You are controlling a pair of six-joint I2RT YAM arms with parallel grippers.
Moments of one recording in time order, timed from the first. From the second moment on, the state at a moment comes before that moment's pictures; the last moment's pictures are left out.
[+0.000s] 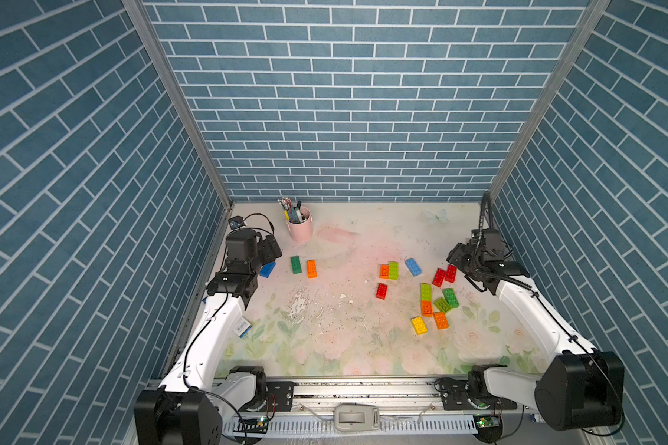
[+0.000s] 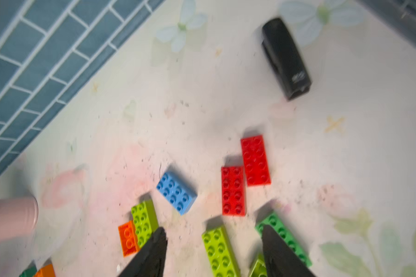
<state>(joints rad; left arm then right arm) -0.13 1.08 0.88 -0.38 -0.17 -0.41 0.26 1.26 0.96 -0.62 0.09 0.75</state>
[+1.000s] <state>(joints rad) -0.40 1.18 0.71 -0.40 -0.20 -0.58 0.76 1.93 1.35 -0.79 0.02 0.91</state>
